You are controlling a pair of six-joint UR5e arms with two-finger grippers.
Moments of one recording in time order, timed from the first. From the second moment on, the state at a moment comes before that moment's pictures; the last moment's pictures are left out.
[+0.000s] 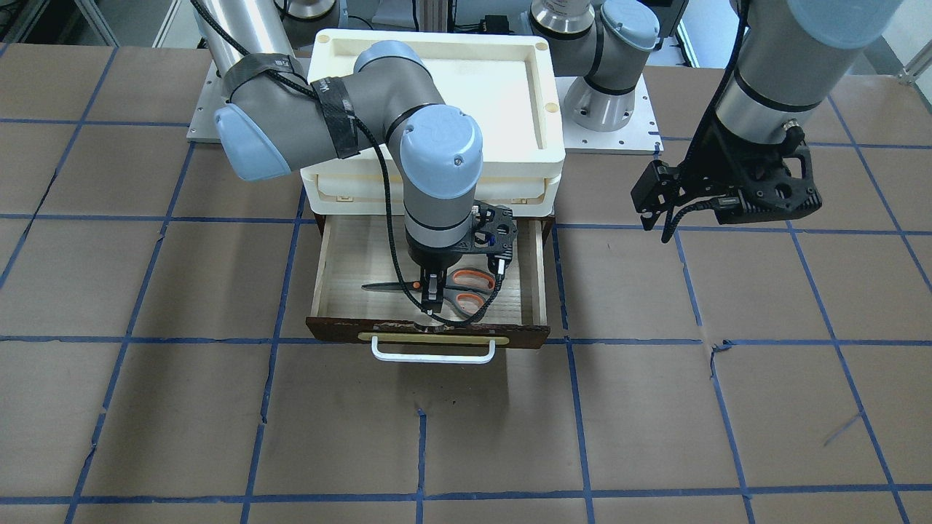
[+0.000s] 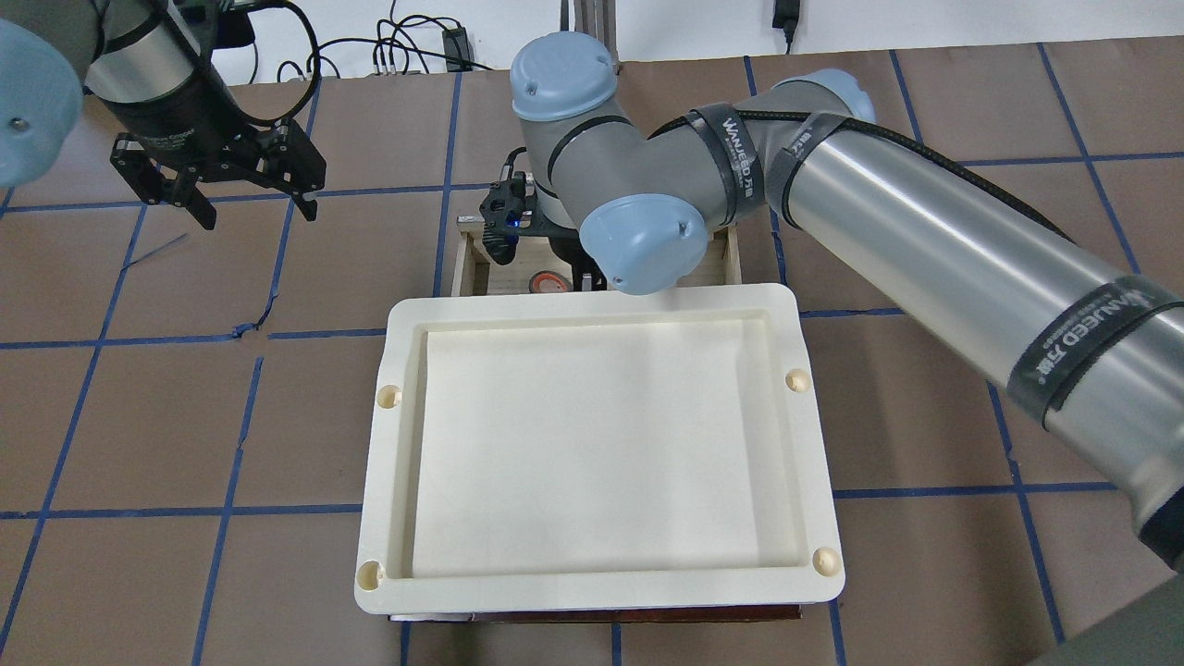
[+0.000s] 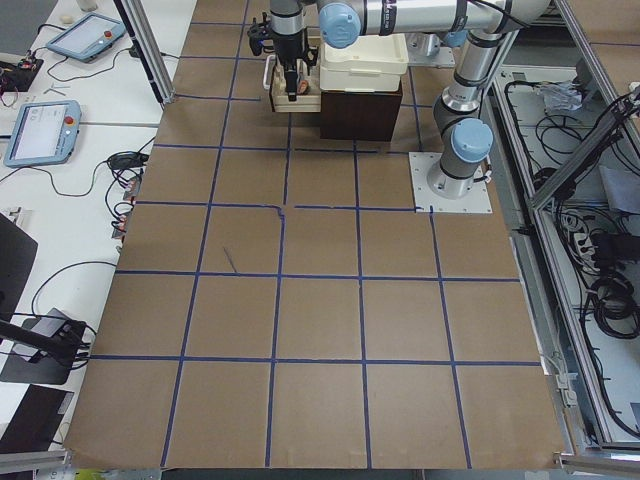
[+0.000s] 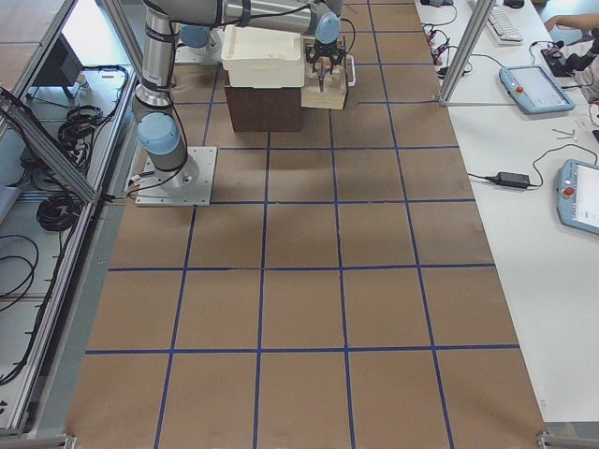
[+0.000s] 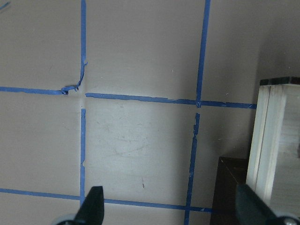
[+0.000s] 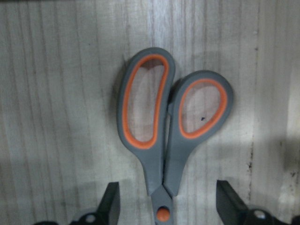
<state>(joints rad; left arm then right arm) -1.47 -1.63 -1.54 -1.55 1.63 0.01 2.00 -1.15 1.50 -1.87 -1.57 -1.08</state>
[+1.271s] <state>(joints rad) -1.48 -1.94 -1.37 -1.38 1.46 0.01 1.65 -1.45 1.47 -1.76 -1.58 -0.82</state>
